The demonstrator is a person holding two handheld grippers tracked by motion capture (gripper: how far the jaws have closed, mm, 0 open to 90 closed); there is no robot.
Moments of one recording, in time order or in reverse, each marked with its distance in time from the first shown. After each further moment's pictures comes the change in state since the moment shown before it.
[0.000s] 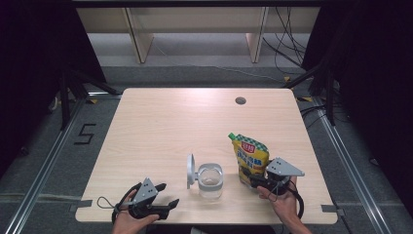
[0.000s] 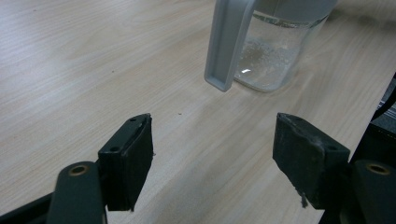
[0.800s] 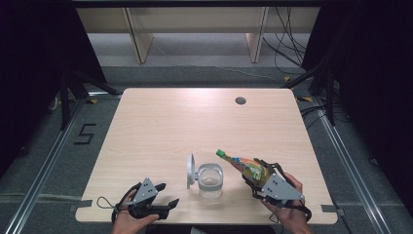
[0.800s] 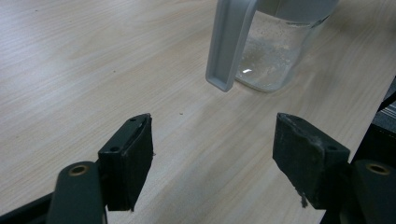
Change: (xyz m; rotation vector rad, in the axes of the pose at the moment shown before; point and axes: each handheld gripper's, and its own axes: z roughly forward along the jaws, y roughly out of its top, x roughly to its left) left arm 0.000 0.000 0.000 0.002 0.003 0.005; right arm 0.035 0.023 -0.037 -0.027 -0.059 -0.500
